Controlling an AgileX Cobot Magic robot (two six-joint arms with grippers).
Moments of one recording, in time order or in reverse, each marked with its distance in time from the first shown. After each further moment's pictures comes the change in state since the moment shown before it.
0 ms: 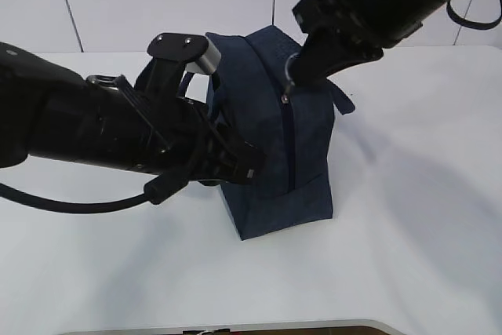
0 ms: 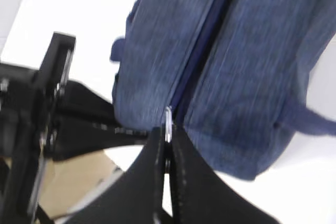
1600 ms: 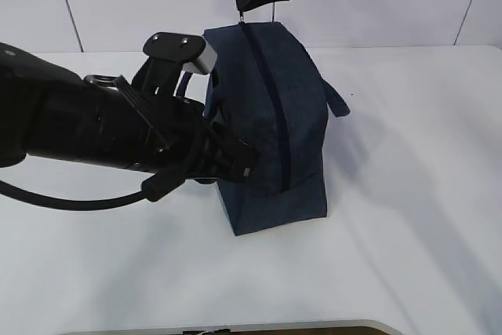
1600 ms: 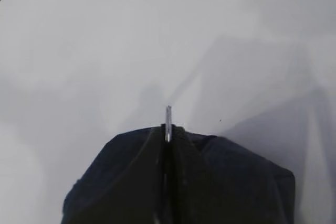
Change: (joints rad) left arm 0.000 0.000 0.002 0.008 -0.018 0.000; right arm -0.058 0.634 -0.832 0.004 -0.049 0.134
